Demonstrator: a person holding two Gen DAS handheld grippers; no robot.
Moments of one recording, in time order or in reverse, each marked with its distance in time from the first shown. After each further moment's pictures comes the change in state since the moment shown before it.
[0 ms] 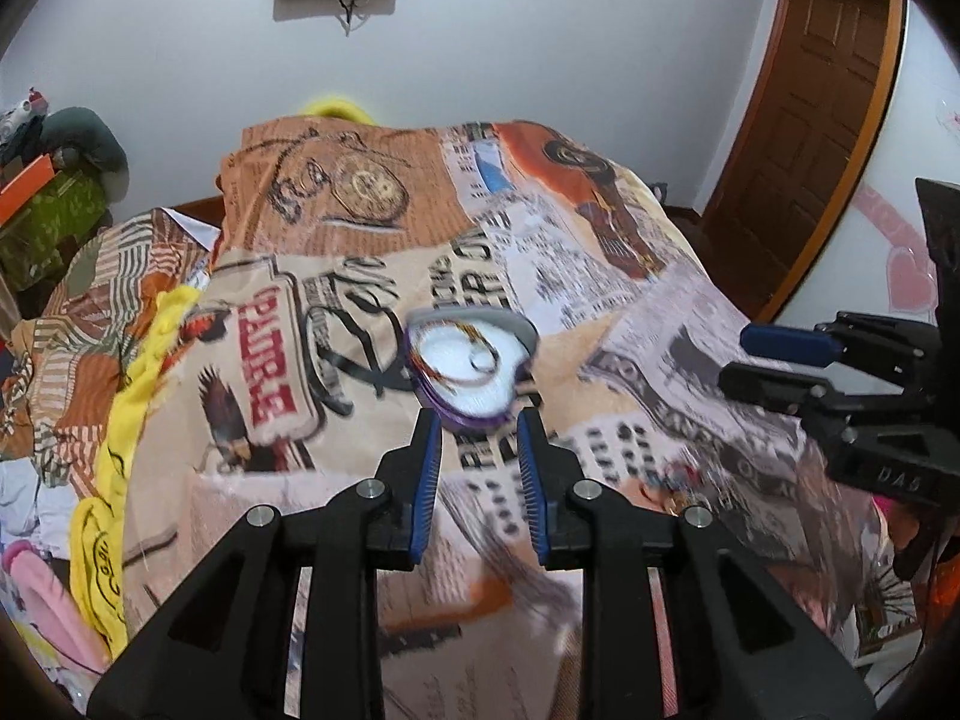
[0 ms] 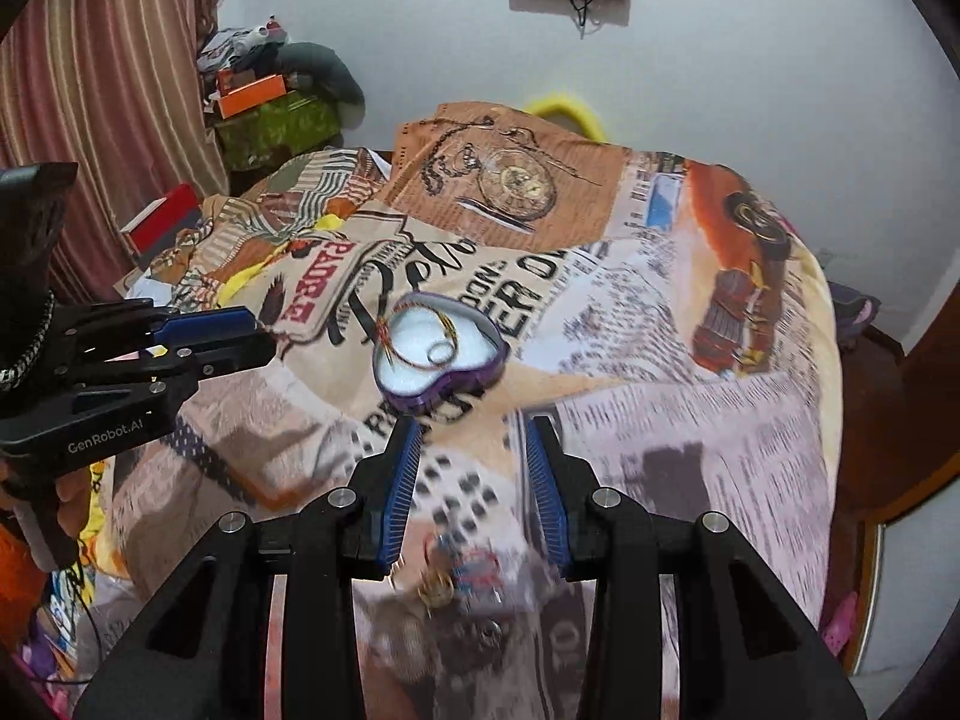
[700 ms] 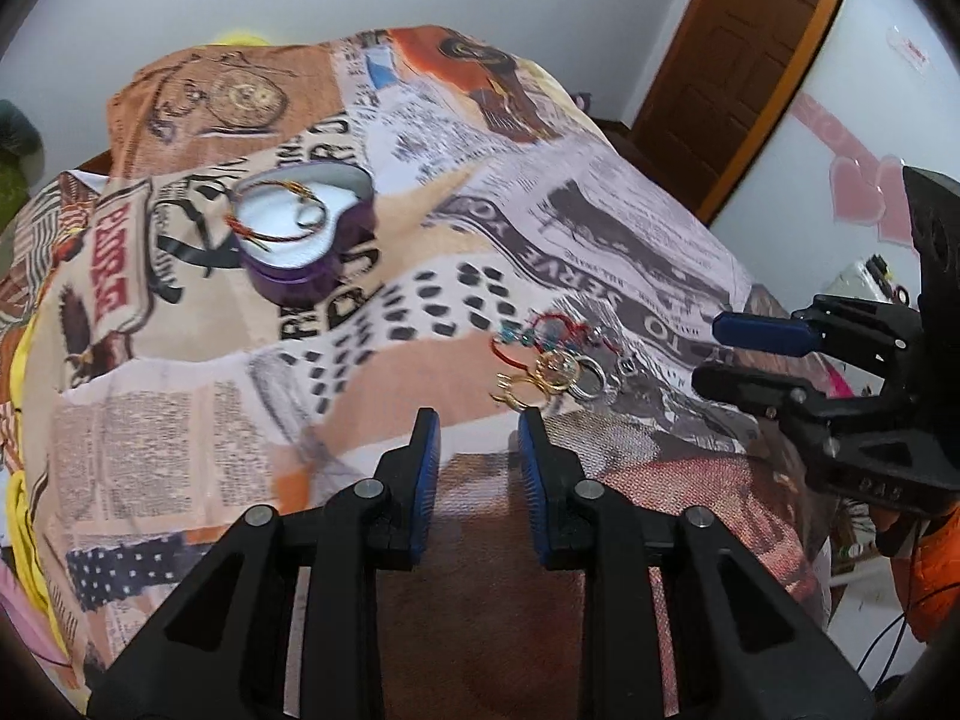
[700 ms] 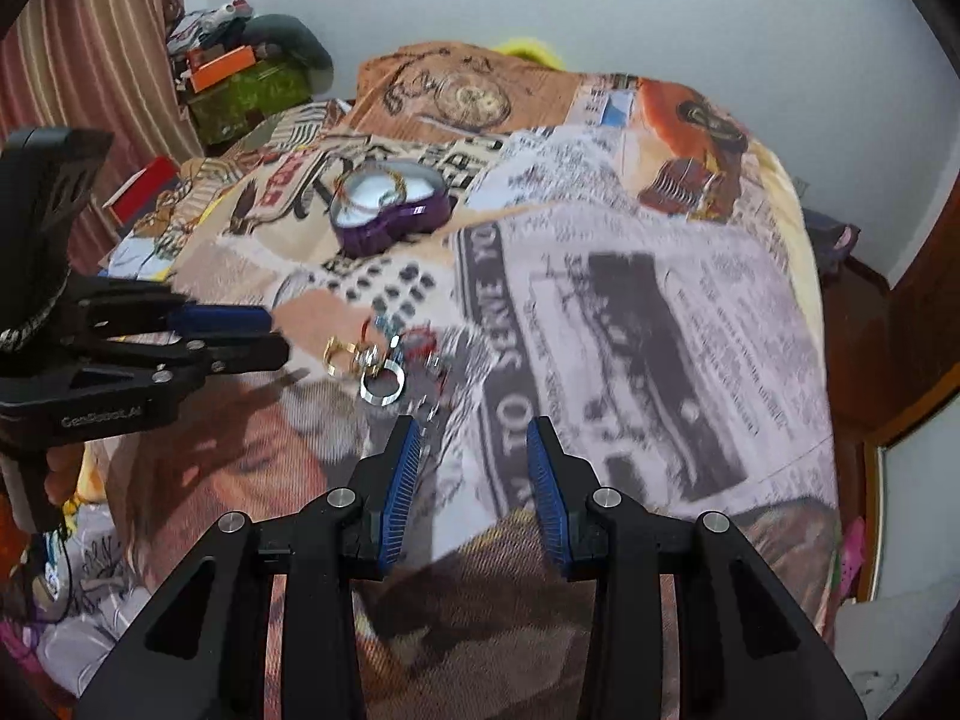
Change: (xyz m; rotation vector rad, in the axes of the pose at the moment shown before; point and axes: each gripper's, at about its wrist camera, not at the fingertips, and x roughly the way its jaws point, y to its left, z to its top) left arm 0.042 -0.069 -0.055 0.096 0.191 -0.156; right arm -0.007 -0.024 -0.094 0.063 0.101 -0.009
